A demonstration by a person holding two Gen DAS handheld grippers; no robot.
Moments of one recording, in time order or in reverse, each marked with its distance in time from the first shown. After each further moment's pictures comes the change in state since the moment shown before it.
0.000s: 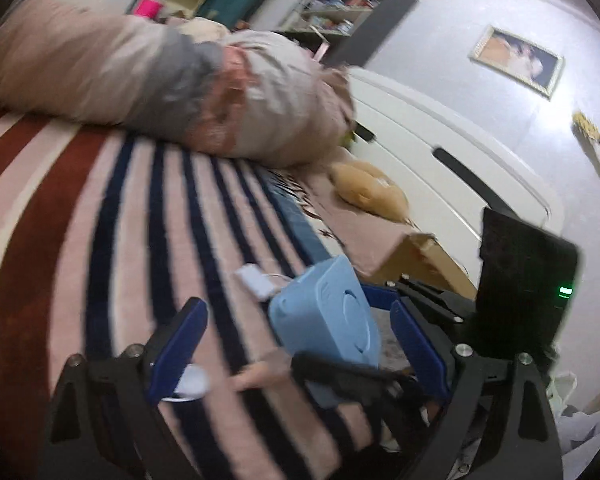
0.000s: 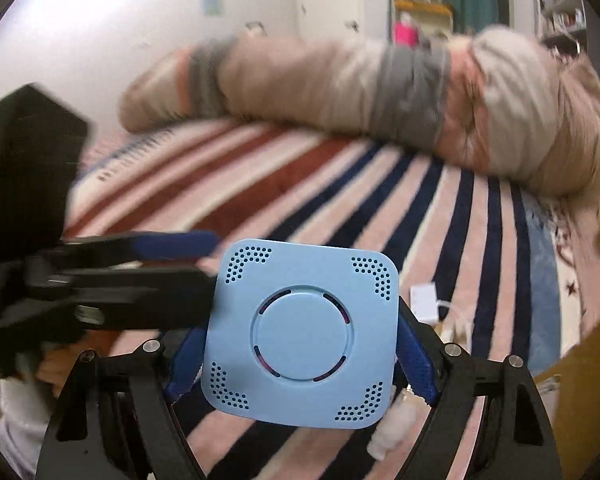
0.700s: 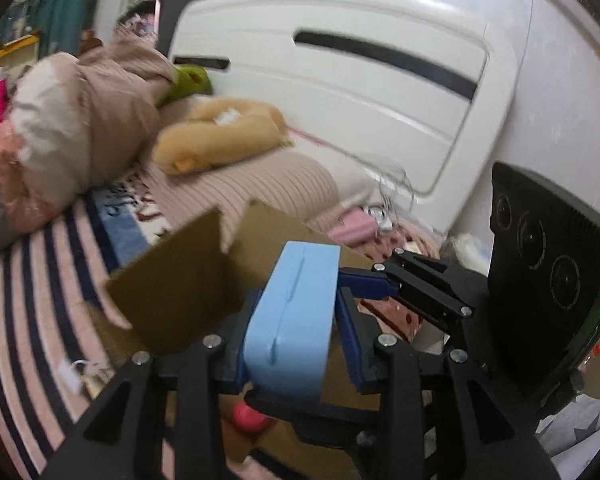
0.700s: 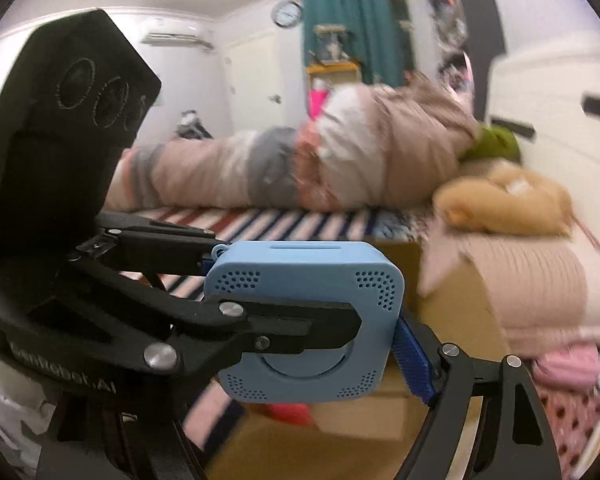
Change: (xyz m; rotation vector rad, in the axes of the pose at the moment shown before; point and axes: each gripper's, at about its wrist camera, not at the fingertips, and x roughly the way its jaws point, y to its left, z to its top) left arm 0.161 -0.279 0.009 0.475 0.297 -0.058; right arm -0.199 -0.153 -0.095 0.215 -0.229 -0.182
